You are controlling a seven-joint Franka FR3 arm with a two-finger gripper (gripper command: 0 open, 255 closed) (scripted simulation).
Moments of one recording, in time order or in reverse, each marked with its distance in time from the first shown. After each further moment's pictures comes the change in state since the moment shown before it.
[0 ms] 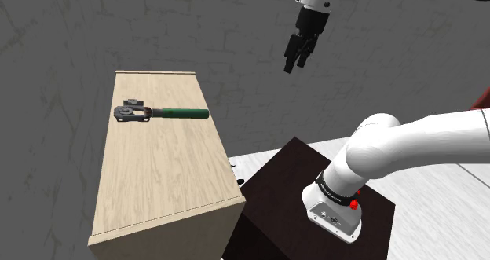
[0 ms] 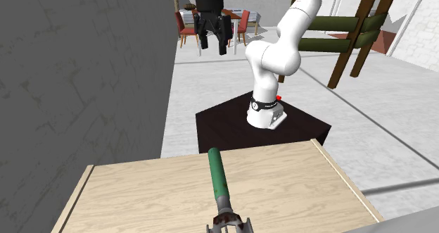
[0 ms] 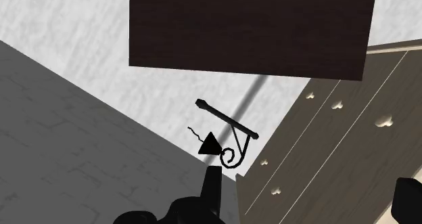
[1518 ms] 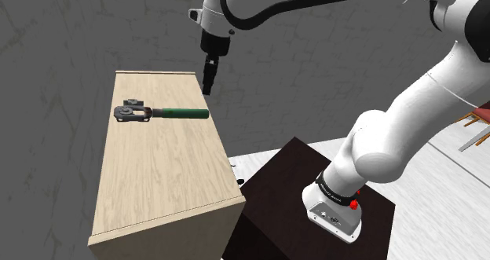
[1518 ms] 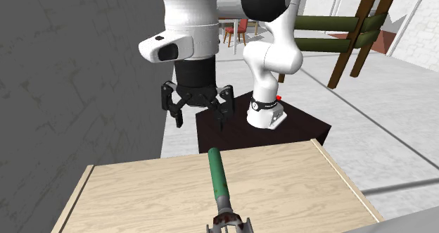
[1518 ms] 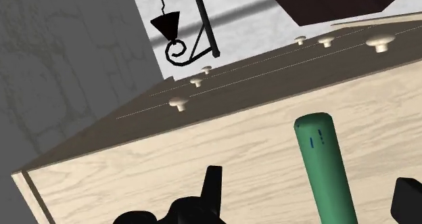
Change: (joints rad) arm 0.244 0.590 0.137 0.207 0.031 0.484 -0.368
